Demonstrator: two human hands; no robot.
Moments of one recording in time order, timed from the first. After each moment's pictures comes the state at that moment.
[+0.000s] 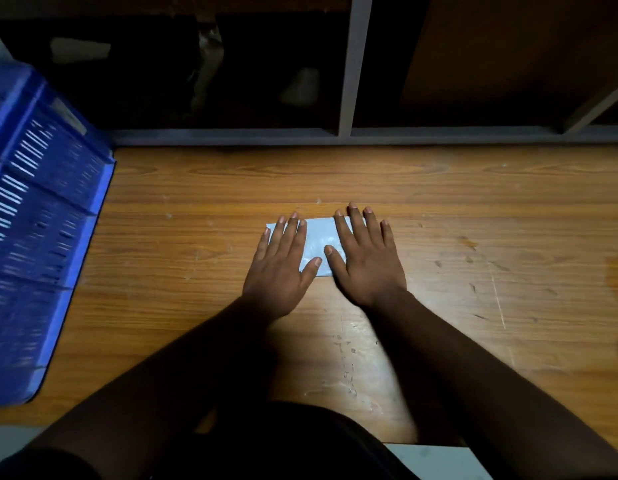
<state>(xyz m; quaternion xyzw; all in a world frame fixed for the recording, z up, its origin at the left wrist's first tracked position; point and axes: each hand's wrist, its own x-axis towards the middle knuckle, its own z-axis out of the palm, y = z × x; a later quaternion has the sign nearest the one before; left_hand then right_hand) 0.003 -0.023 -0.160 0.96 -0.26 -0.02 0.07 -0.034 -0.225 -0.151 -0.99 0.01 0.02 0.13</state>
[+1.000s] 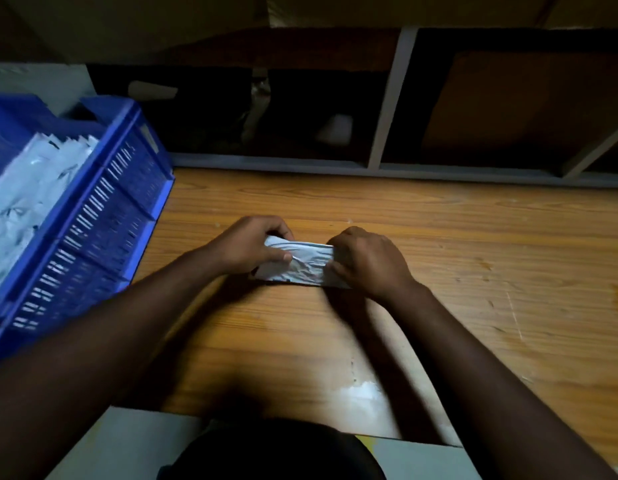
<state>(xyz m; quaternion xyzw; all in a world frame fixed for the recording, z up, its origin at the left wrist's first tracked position) 0.049 0.076 -0.022 0.90 -0.23 -0.19 0.31 -0.031 -0.166 -0.042 -0.98 -0.11 0.00 0.16</state>
